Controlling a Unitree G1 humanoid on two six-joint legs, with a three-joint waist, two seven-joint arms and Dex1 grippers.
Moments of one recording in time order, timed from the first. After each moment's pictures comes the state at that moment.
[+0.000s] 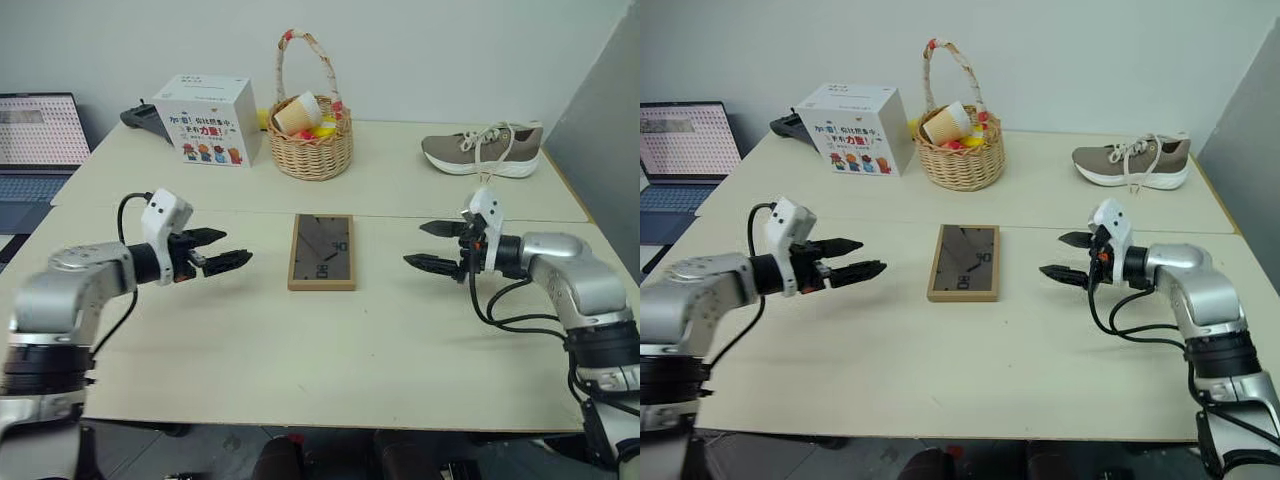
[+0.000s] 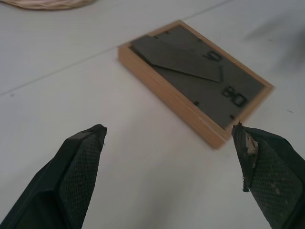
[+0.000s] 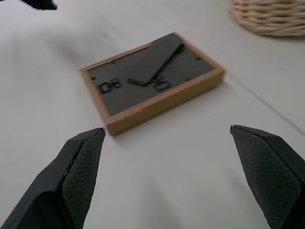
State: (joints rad) left arm -0.49 0.96 0.13 0.05 -0.51 0.80 -1.06; right arm -0.67 -0.67 0.08 0.10 0.40 0.60 1.12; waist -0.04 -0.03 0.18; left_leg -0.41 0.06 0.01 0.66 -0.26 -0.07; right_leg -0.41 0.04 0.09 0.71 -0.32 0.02
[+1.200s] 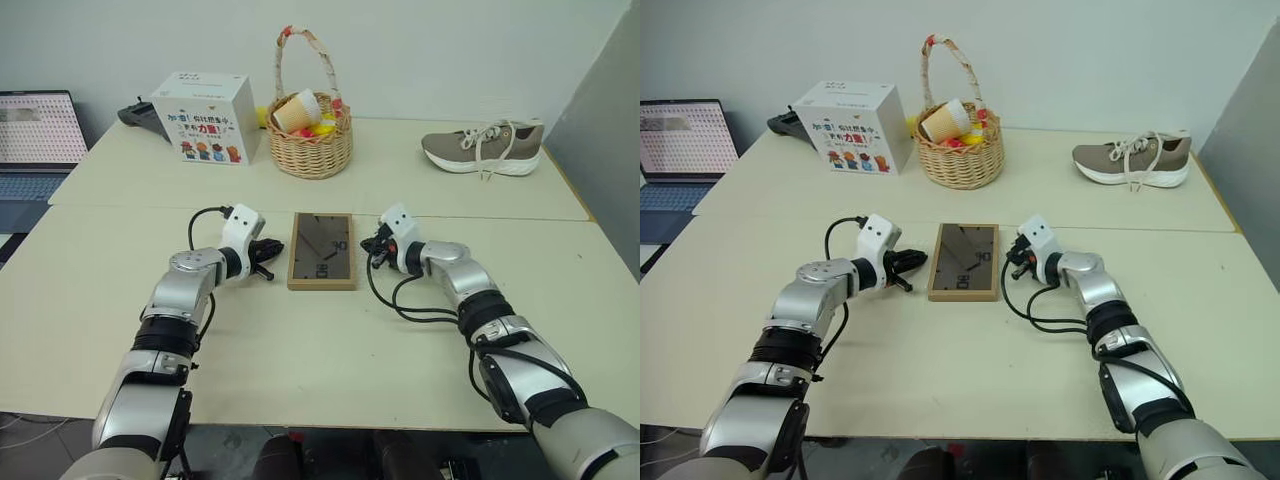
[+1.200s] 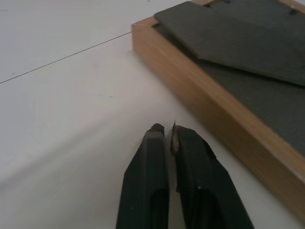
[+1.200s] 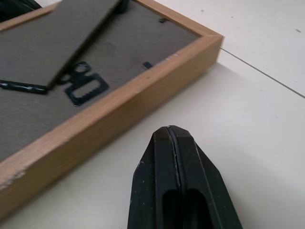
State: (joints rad) left arm -0.69 0.48 -0.04 0.48 -0.16 0.44 -0.71; right arm -0.92 -0.21 0.15 0.86 0.05 0.15 0.73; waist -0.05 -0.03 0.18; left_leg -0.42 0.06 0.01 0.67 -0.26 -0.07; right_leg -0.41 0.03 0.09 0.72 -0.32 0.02
